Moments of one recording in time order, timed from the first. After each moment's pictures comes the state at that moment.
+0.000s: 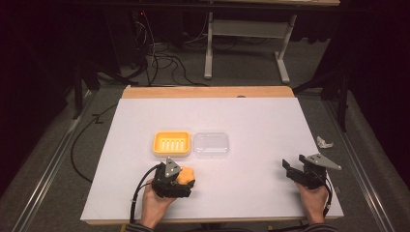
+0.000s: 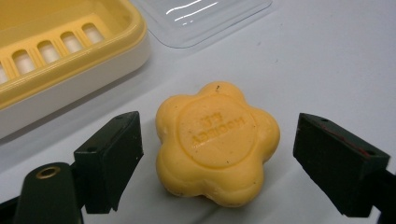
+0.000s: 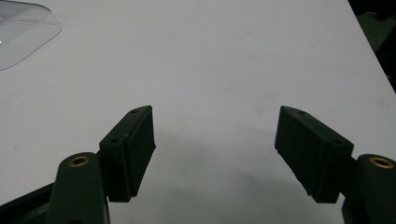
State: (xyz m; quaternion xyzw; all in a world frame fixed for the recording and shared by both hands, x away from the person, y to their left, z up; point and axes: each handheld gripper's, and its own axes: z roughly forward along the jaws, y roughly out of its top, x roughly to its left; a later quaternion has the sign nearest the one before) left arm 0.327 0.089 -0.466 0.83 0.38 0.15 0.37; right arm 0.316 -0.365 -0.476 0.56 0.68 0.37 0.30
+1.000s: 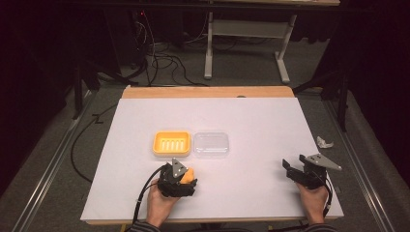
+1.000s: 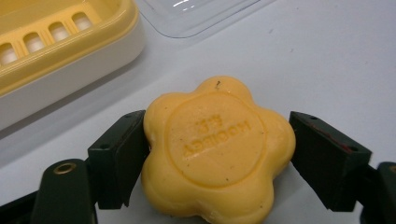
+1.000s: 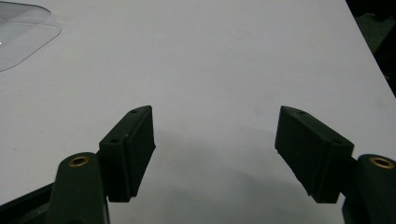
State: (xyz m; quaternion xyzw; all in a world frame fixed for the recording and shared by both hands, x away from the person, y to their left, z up) left arm 0.330 0.075 -0.478 0.84 0.38 0.17 0.35; right arm 0.315 -0.365 -0.476 0.56 0.68 0.37 0.30
